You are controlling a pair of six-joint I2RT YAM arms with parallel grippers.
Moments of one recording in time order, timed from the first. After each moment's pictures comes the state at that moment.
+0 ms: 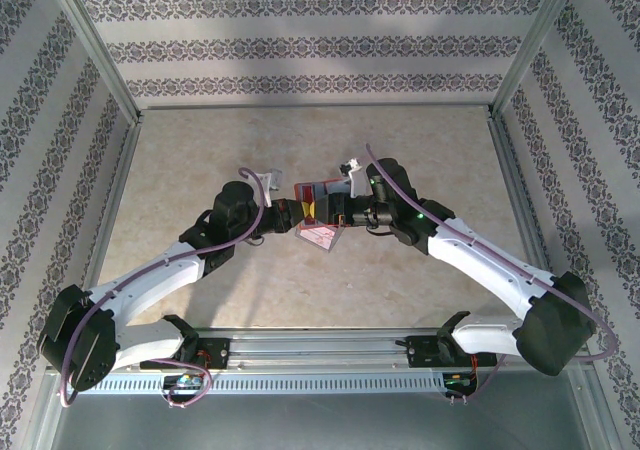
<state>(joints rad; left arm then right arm) -0.58 1.18 0.70 0.13 0.37 -0.78 0.65 1.26 0.95 -0.24 -0.50 0.69</state>
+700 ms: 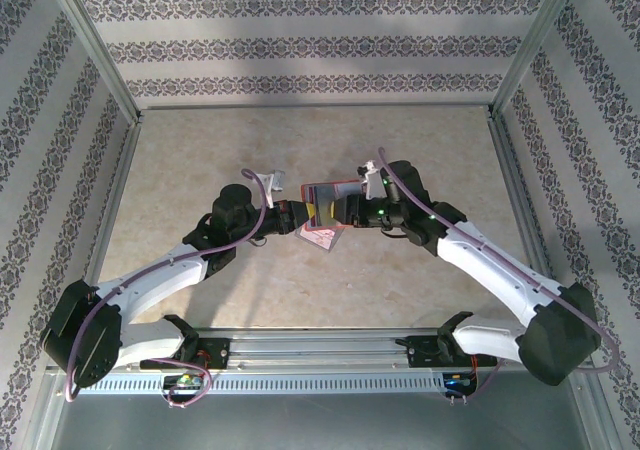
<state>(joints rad) -0.58 1.20 0.65 0.30 0.48 -0.85 0.55 1.19 0.91 -0.34 -0.43 0.62</state>
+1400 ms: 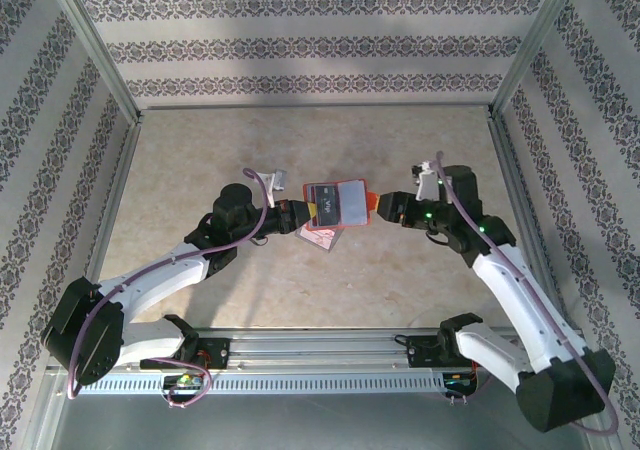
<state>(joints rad) -0.58 1.22 0.65 0.33 0.50 -0.85 0.24 0.95 0.84 -0.55 -0.50 0.49</state>
